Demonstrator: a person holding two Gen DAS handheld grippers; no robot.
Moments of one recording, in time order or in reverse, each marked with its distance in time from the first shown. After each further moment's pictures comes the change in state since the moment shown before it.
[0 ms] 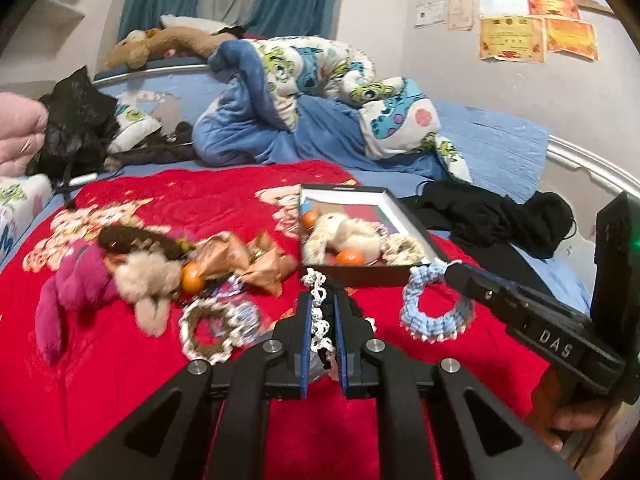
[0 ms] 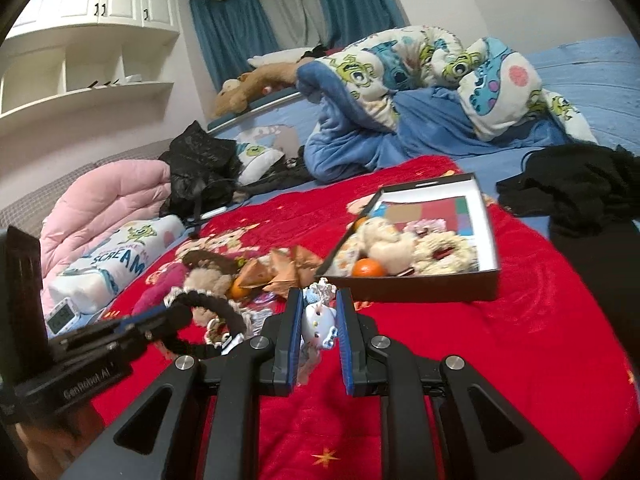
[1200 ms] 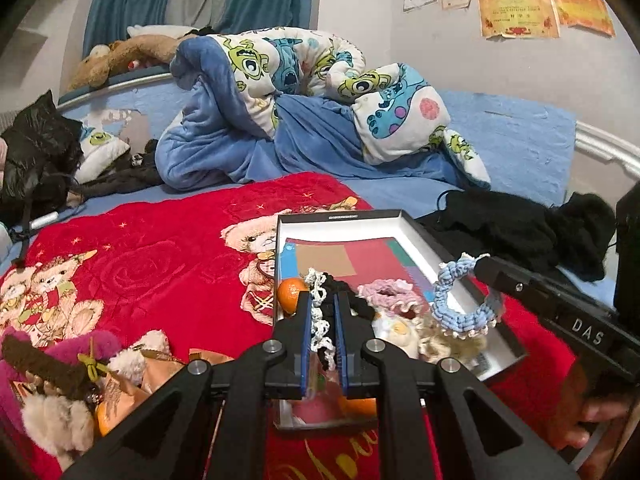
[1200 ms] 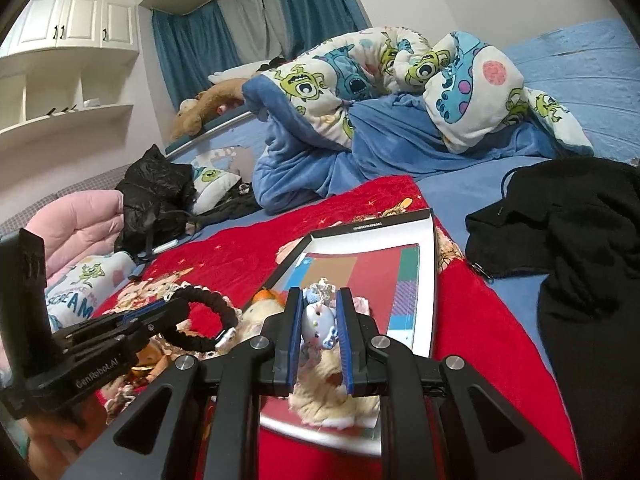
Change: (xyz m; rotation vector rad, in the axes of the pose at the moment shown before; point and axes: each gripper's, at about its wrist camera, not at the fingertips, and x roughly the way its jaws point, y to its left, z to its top) left arm 0.195 -0.010 0.079 0.088 -0.010 0.020; right arm 0.105 -0.121 0.072 0.044 -0.049 -0.065
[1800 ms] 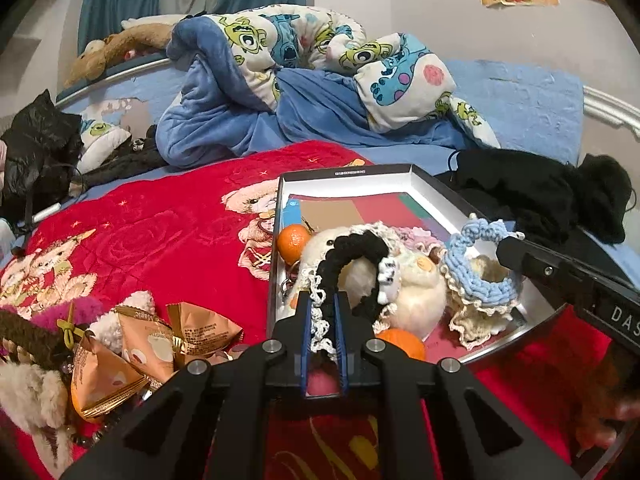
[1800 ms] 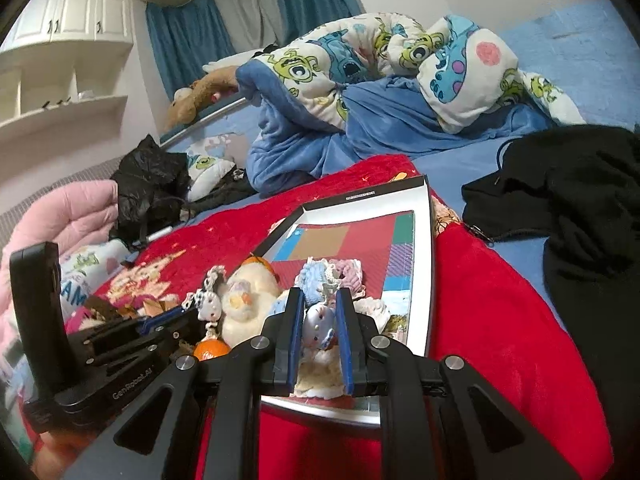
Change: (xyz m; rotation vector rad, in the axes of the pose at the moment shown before) left arm 0.029 -0.005 -0.039 0.039 0.064 0.040; right arm 0.005 -0.002 -0.033 0.004 0.039 -0.017
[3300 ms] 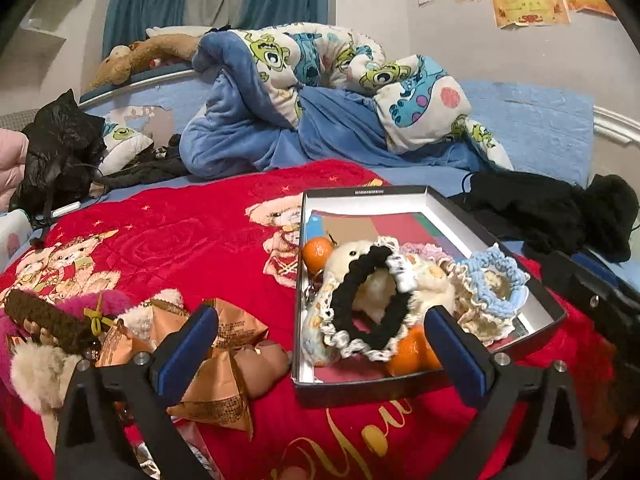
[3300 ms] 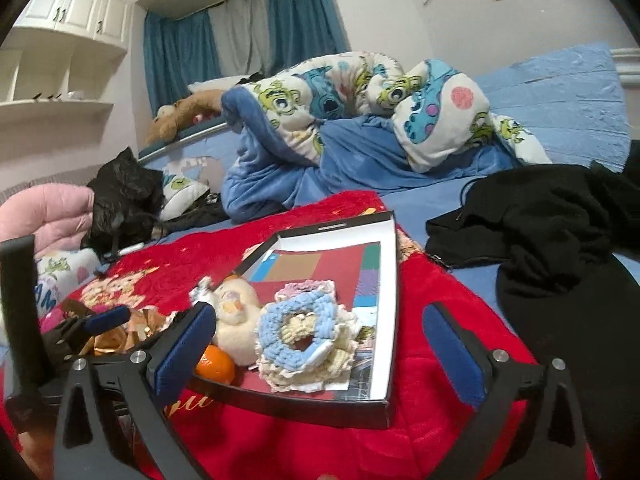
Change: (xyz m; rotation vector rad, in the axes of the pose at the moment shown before) left arm -0.023 0.010 -0.004 -0.043 -0.056 0.049; right arm -0.030 0.011 -0.008 -0.039 -0.134 -0.145
